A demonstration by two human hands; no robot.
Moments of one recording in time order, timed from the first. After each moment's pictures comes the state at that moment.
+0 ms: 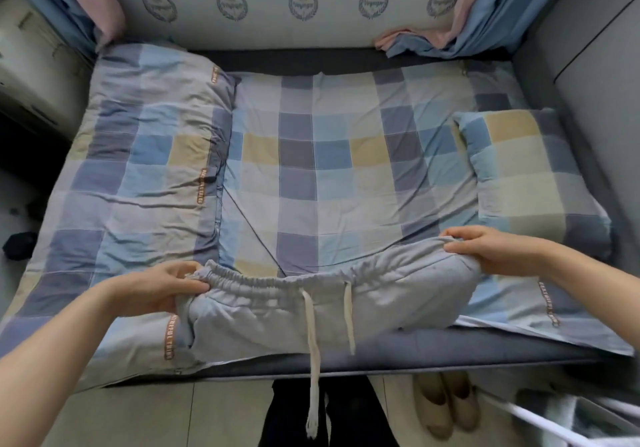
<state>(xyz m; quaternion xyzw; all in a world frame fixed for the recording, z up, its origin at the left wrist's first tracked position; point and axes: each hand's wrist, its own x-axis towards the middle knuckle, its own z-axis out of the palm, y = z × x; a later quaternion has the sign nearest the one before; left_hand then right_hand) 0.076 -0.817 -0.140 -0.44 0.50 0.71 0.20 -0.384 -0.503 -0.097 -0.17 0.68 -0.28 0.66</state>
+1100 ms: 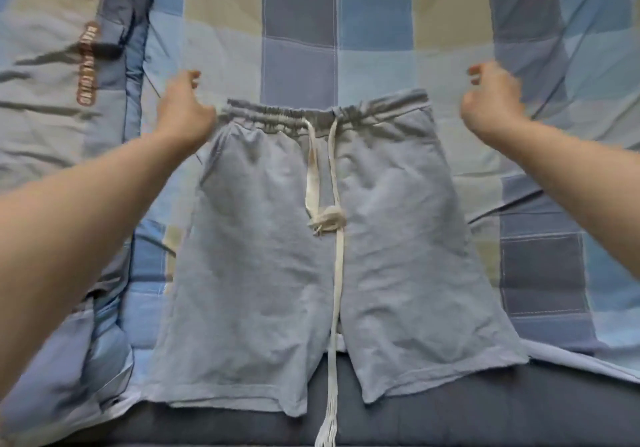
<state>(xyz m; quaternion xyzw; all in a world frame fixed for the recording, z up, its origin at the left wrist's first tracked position) -0.145 -1.001 -0.558 -0.59 0.75 0.30 -0.06 -0.488 -0.774 -0.544 -0.30 0.93 -0.14 0.15</state>
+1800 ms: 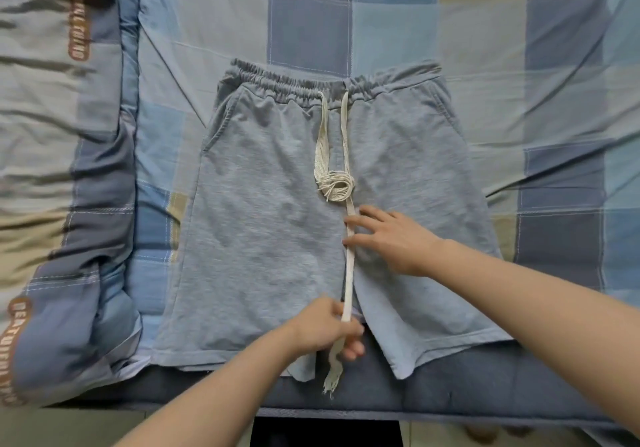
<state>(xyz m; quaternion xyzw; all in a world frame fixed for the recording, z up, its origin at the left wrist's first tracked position) -0.090 -0.680 -0.584 -0.43 0.39 0.75 0.33 -0.299 -0.663 -0.614 -0.75 0.56 0.16 0.32</state>
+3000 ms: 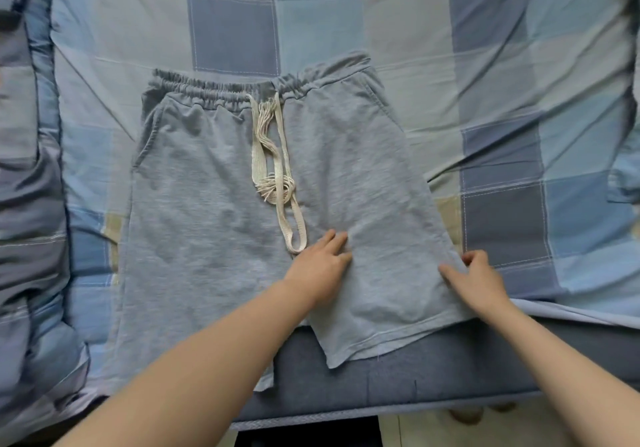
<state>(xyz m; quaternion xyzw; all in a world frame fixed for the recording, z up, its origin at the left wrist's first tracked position) -0.190 -0.681 -0.627 -0.12 0.90 0.27 0.33 -0.379 -0.474 -0.627 -0.04 0.91 -0.04 0.40</state>
